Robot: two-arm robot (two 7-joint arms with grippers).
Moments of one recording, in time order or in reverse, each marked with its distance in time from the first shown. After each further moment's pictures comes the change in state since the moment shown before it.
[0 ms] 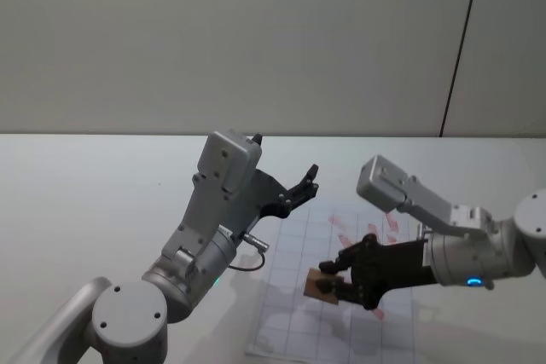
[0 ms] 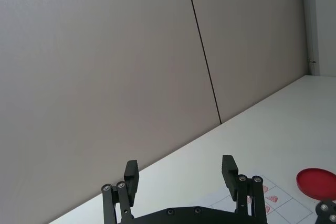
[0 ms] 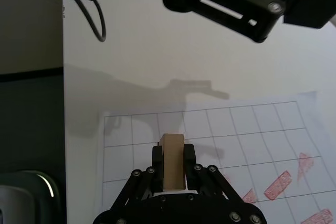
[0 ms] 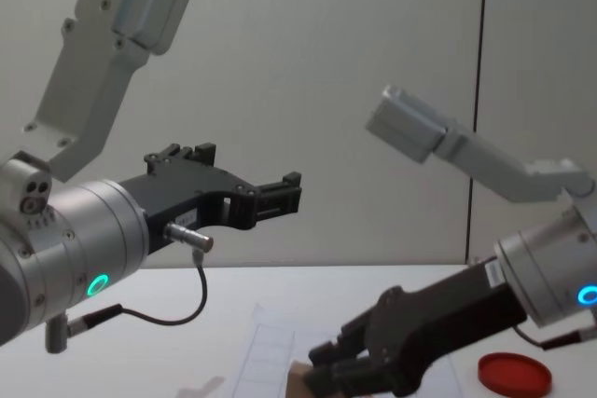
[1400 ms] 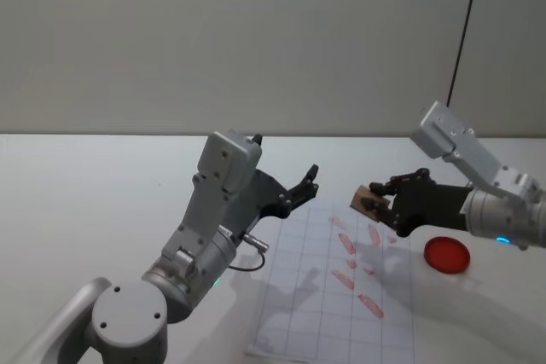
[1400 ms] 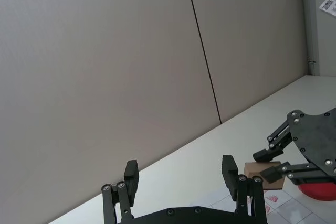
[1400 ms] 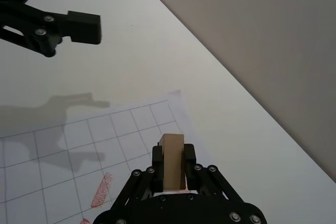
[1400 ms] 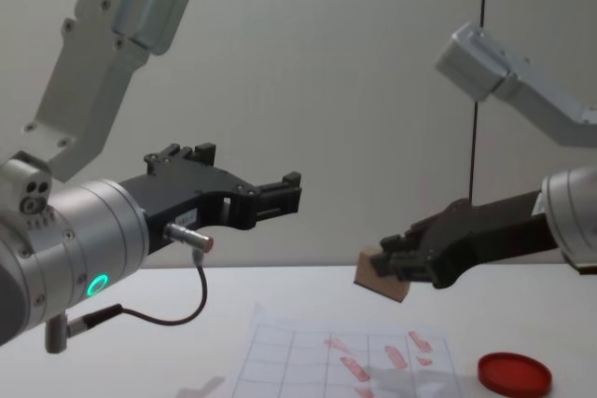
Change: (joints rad) left arm 0.000 0.000 0.000 0.000 0.000 0.000 0.000; right arm -0.007 0.019 0.102 -0.019 -0.007 -0.047 -0.289
